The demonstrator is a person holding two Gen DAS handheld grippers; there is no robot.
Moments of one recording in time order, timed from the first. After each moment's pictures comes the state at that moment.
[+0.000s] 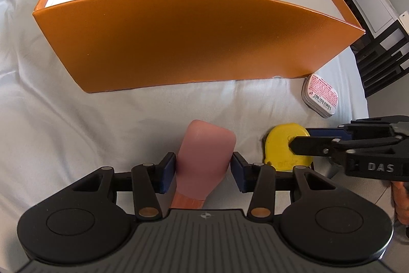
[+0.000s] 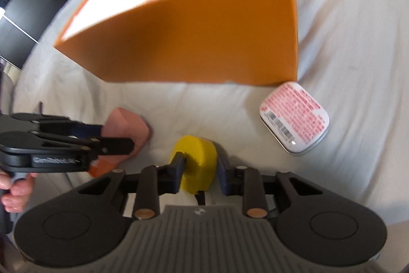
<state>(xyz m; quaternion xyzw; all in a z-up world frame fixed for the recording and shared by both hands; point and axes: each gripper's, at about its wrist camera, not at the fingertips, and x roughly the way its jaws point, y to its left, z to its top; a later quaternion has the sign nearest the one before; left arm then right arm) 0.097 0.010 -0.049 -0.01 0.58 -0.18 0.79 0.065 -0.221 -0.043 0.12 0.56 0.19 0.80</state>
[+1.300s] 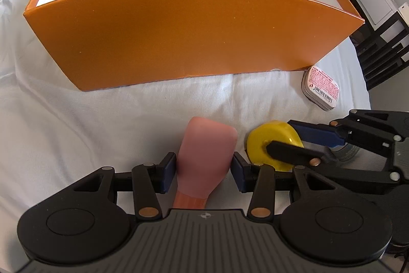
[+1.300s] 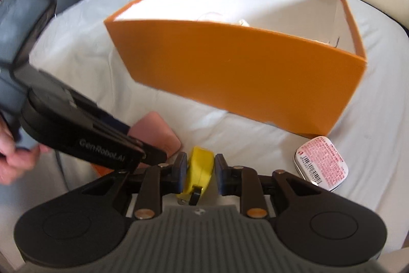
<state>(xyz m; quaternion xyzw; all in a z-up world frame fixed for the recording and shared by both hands) 0.098 0.003 -0.050 0.01 0.59 -0.18 0.79 0.034 -0.156 -0.033 -0.03 0.47 0.21 0.86</state>
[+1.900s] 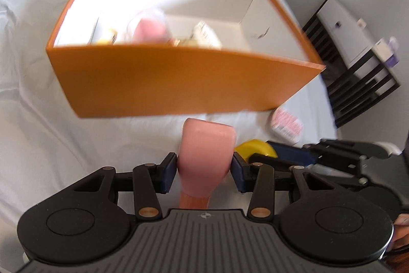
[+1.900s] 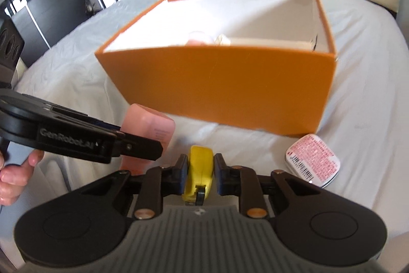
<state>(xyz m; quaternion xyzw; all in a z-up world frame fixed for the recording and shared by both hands) 0.084 0.021 -0.008 -0.06 0.51 -0.22 0.83 0.025 -0.184 -0.017 0.05 0.44 0.19 0.88</state>
